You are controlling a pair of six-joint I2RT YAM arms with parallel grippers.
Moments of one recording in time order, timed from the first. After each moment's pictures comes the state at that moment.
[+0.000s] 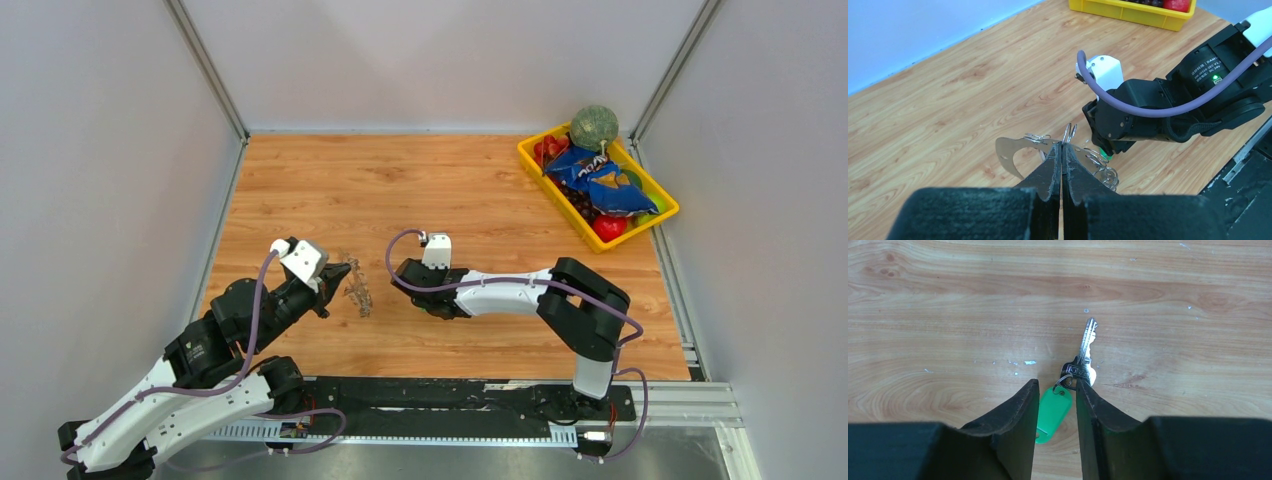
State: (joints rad) left arm -0.97 0.42 0.80 -0.53 -0.29 0.01; right arm 1.09 1.83 1.08 -0.30 0.59 0.91
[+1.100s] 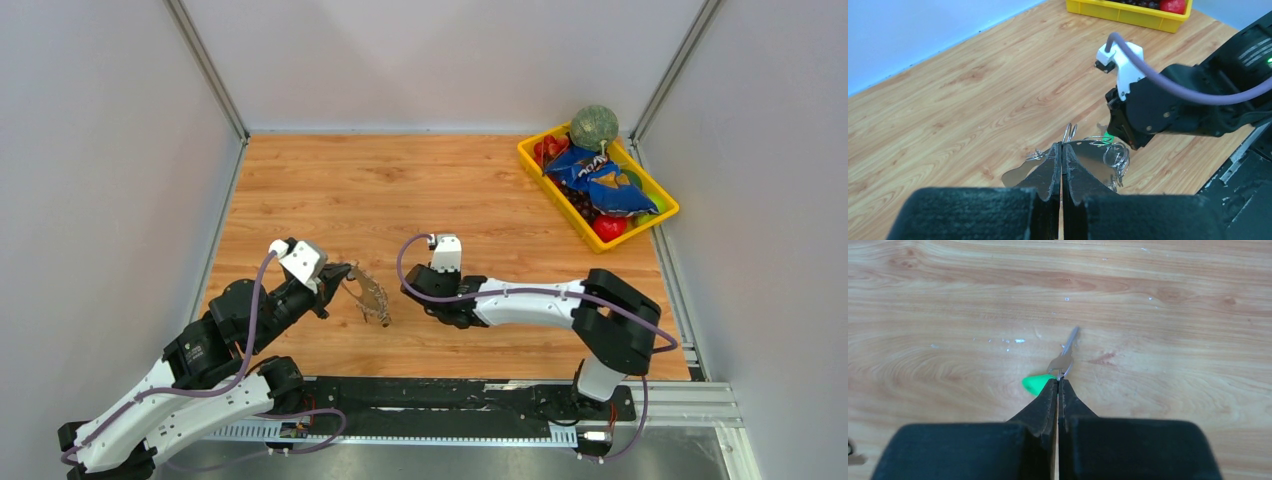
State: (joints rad) left arm -0.97 0.41 0.80 -0.53 -0.29 0.01; right arm 1.12 1.71 1.00 -0.32 0.64 0.89
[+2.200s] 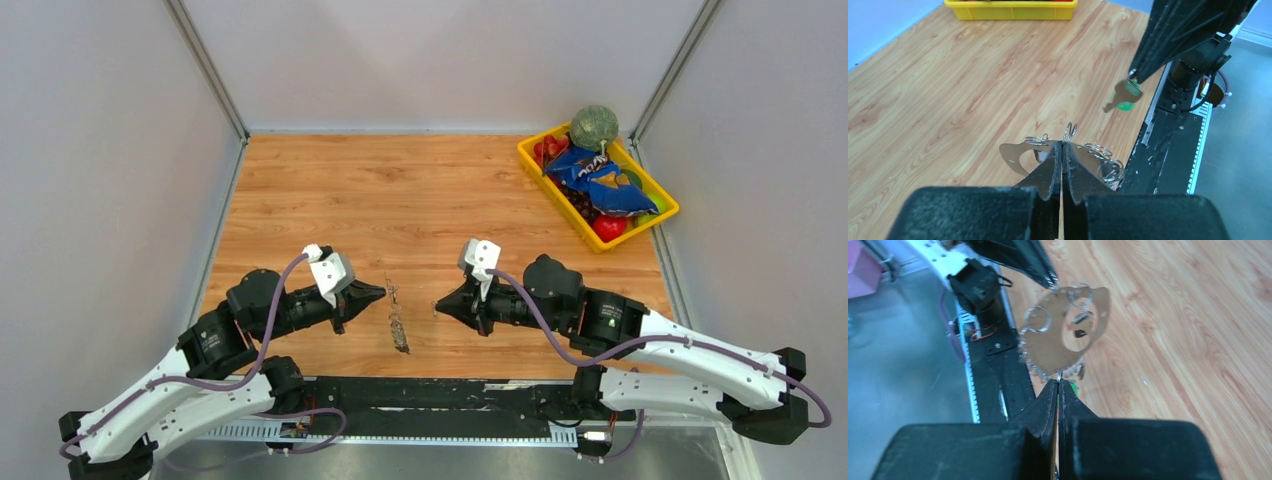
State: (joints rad) left arm -0.97 0.50 0.81 -0.47 0.13 0.01; right arm 1.21 0.85 0.93 -0.34 -0.02 0.10
